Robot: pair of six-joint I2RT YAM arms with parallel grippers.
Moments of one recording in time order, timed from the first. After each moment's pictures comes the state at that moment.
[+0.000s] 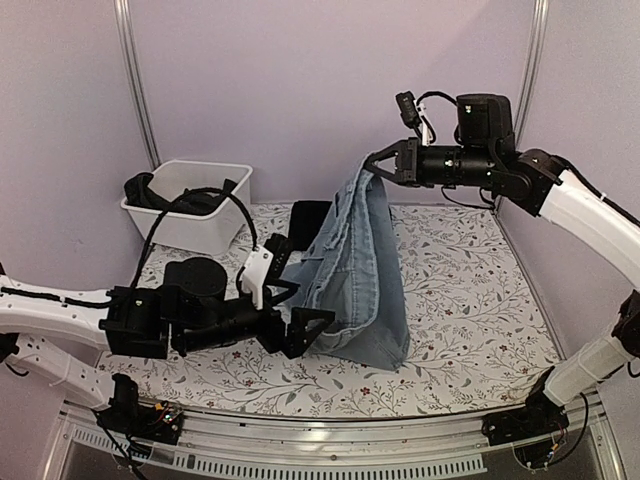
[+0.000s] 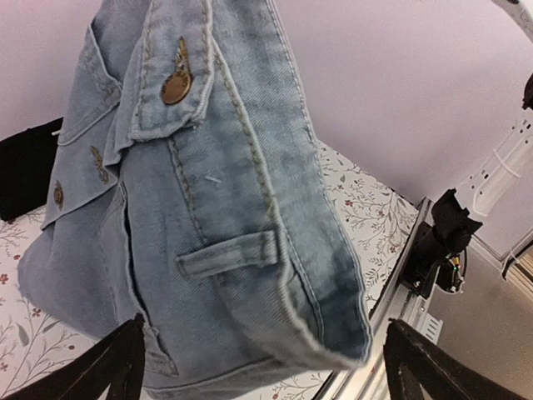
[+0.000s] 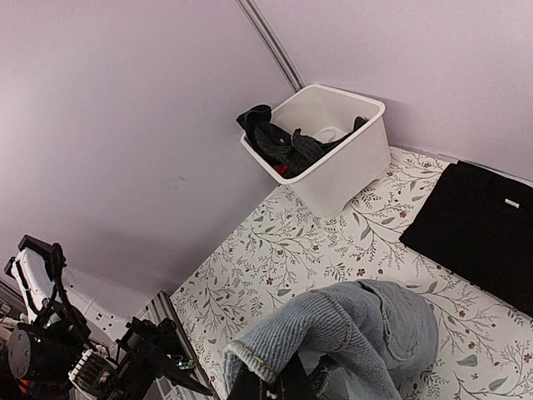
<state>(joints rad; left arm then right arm) -1.34 1.15 0.82 0.01 -0.34 -0.39 0.72 1.44 1.56 -0.37 -0.34 0.45</state>
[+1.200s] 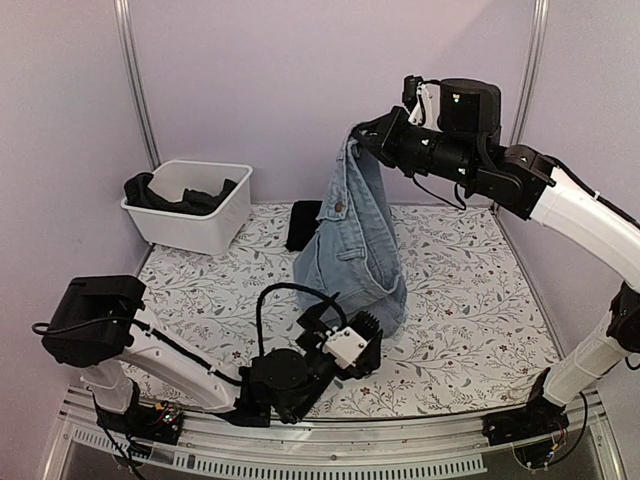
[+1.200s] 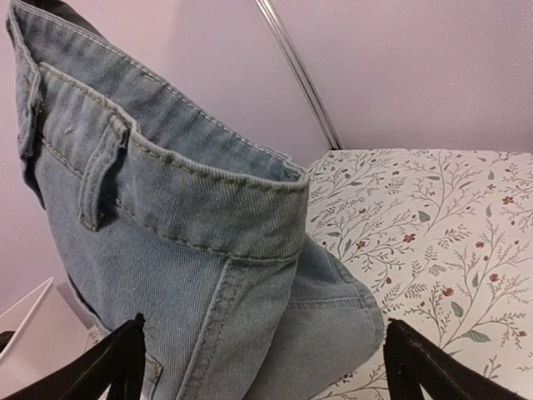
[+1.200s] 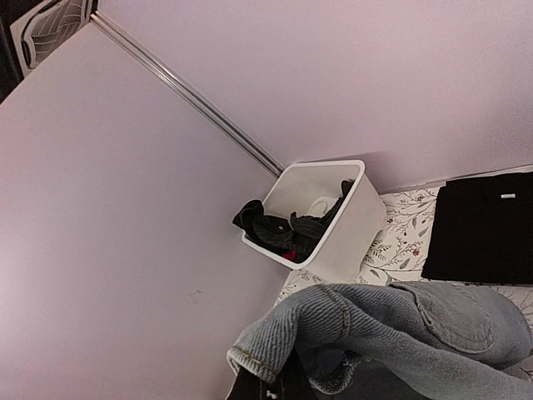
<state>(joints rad) -1.53 1.84 0.80 1.07 -0.96 0.46 0.89 1.51 1.66 -0.26 0.12 0.80</state>
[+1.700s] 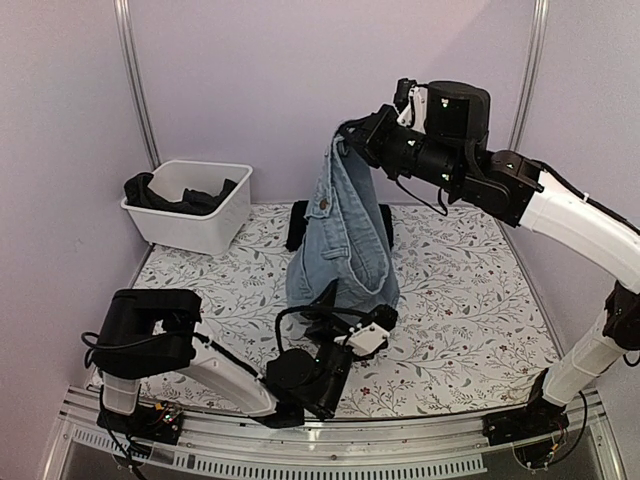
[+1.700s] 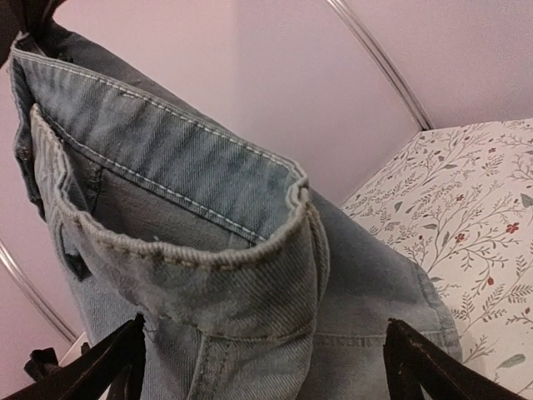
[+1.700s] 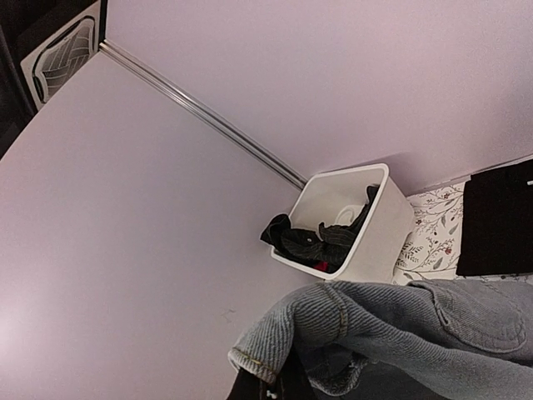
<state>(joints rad) -1.50 2.10 0.97 1.52 -1.14 1.01 0.96 1.54 1.67 -0.16 0.21 0.91</state>
